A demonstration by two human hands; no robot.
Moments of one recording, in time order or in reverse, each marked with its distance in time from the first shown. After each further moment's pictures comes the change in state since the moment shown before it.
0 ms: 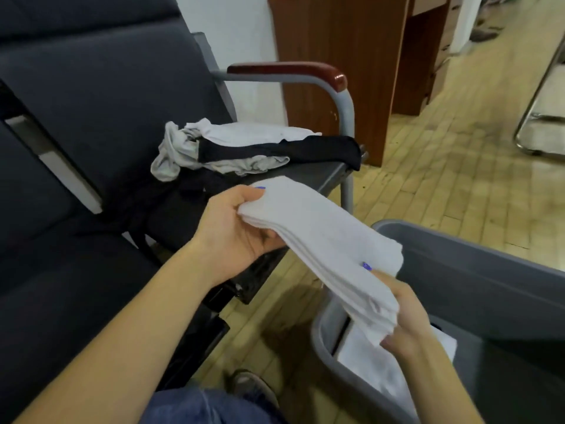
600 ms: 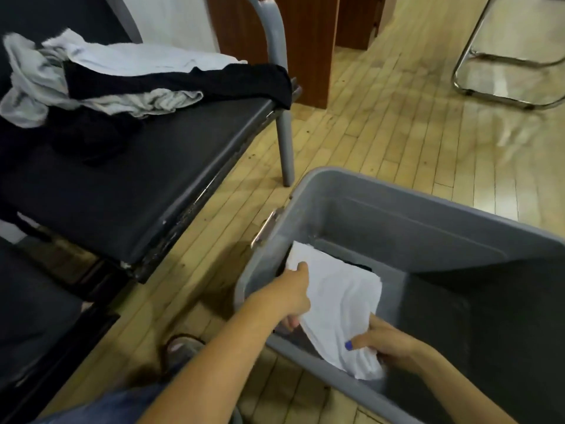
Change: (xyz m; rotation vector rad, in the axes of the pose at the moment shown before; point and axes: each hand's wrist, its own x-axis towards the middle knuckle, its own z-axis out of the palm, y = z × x) left_hand 0.068 -0.223 0.039 1.441 -0.380 -0.507; right_hand 0.011 0.029 -0.230 -0.744 0.154 0.523
